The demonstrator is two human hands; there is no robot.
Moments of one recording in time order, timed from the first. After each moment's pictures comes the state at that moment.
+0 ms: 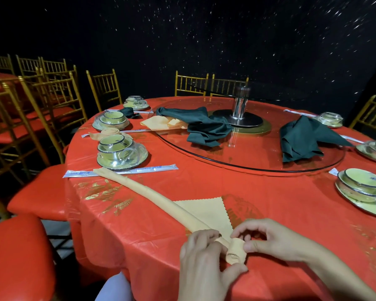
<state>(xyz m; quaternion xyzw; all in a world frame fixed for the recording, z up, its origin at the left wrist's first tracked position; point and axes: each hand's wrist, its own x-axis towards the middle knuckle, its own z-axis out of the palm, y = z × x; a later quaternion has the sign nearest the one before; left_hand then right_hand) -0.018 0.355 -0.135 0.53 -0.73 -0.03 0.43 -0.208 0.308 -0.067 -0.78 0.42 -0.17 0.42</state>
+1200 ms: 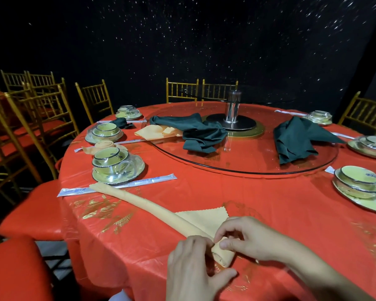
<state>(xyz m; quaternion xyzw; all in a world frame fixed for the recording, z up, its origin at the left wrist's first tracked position) 0.016 0.343 -0.123 0.55 -0.74 -0.07 0.38 -0.158 0.296 -0.061 -0.84 0.45 -0.15 0.28</state>
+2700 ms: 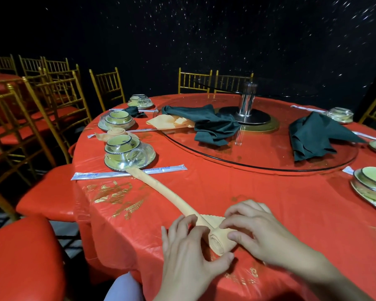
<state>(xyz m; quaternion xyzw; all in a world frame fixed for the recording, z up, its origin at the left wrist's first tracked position) 0.034 0.345 -0.108 0.62 -0.70 -0.13 0.32 -0.151 0.307 -0.067 -0.88 0.42 -0.22 0.05</state>
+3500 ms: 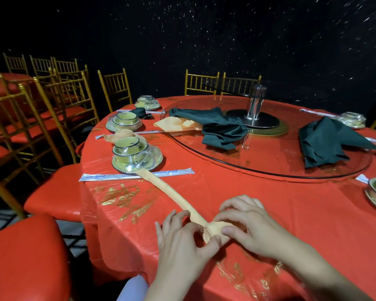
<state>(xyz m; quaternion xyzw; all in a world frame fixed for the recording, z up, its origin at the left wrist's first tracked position) 0.056 0.321 -0.100 0.67 -0.66 -0.12 0.32 -0.129 0.275 -0.064 -0.89 0.41 -0.19 0.07</state>
